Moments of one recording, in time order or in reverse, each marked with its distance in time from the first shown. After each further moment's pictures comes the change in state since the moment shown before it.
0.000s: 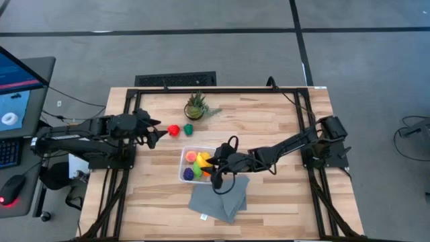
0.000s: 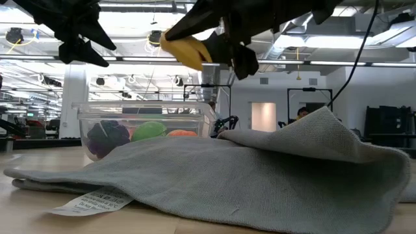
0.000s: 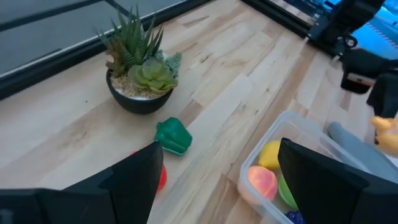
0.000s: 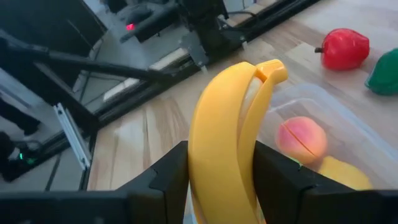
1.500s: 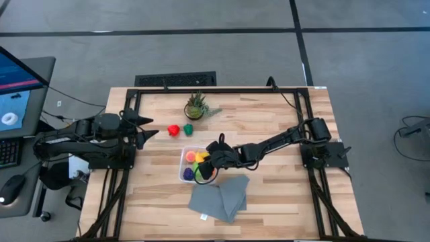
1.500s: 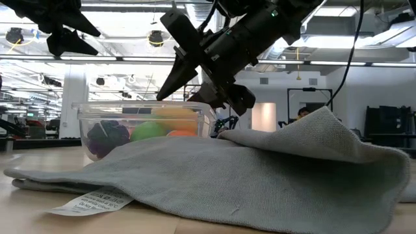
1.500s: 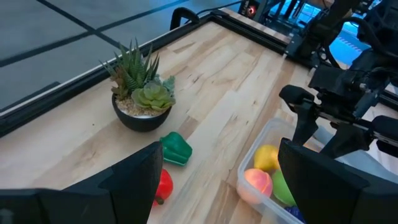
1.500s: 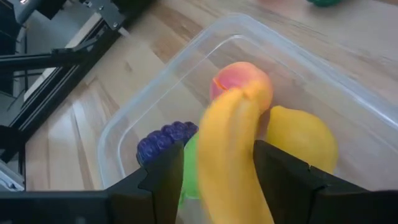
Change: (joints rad) left arm 0.000 -0.201 0.000 -0.084 0.014 0.100; right arm -0.086 0.170 0.172 -0.298 -0.045 0.281
